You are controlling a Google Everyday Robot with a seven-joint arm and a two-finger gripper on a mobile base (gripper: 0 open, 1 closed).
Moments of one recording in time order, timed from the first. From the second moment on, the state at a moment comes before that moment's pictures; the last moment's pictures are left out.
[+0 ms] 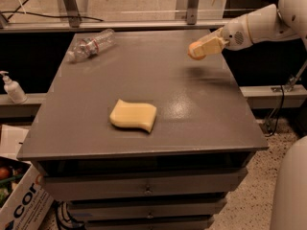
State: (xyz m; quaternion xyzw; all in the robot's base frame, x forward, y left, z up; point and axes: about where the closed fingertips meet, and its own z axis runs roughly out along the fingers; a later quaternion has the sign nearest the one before) arm 0.725 -0.164 0.894 -0.44 0.75 0.27 0.41
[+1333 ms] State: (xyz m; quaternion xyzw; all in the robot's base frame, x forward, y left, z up) arm 0.688 -0.141 0.886 -0.44 0.74 0.32 0.39
